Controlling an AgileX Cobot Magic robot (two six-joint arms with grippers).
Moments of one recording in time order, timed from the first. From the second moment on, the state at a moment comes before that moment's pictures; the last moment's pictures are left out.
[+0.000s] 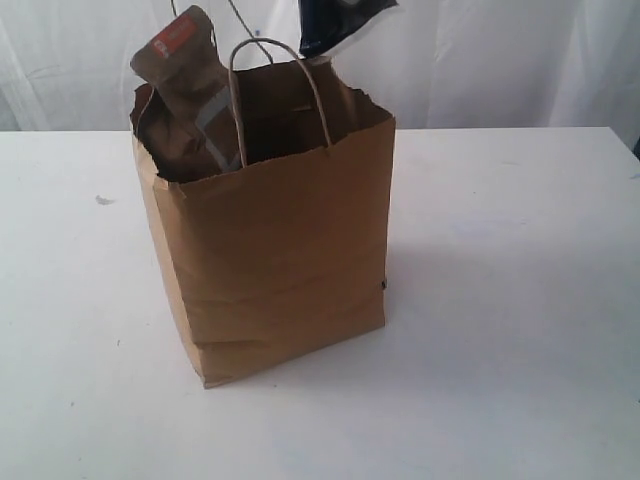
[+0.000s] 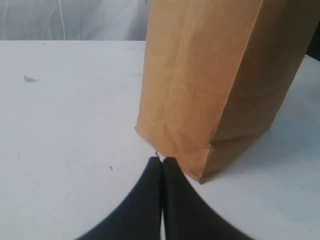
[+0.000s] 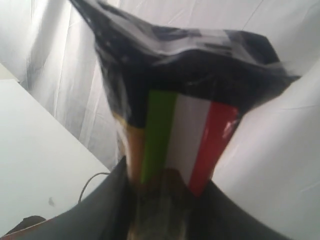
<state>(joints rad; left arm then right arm) -0.44 0.01 0.02 -0.21 0.24 0.04 0.65 1.47 -1.84 0.01 0.55 -0.30</state>
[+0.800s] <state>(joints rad) -0.44 0.01 0.02 -0.21 0.24 0.04 0.74 1.58 -1.77 0.03 0.83 -0.13</state>
